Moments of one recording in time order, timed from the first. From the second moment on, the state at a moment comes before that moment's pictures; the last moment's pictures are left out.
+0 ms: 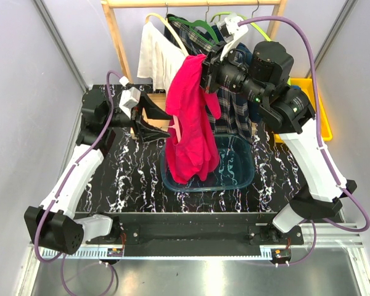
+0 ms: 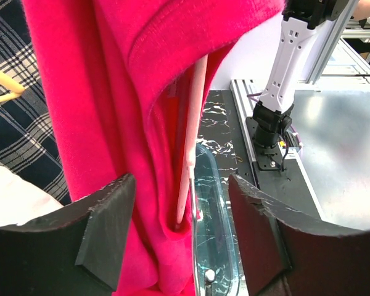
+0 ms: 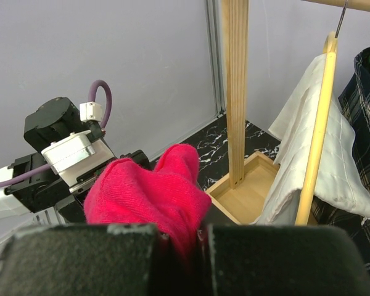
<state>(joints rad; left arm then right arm) -0.23 1.20 1.15 0.20 1.37 -0.15 0.75 1.60 2.29 -0.63 -0.18 0.16</state>
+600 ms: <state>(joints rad) -0.23 1.21 1.15 0.18 1.39 -0.14 0.75 1.60 2.30 -0.61 -0.18 0.17</state>
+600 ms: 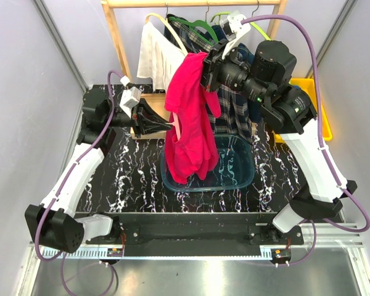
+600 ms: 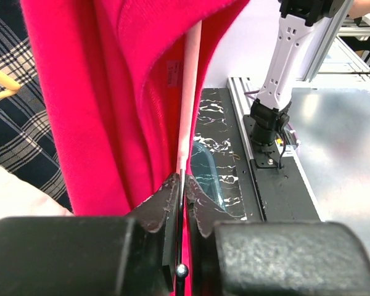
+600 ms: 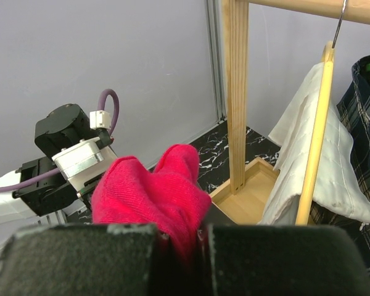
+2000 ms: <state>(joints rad) 0.05 1.09 0.89 0.54 1.44 -0.49 0.40 1.42 2.26 -0.62 0.03 0.05</state>
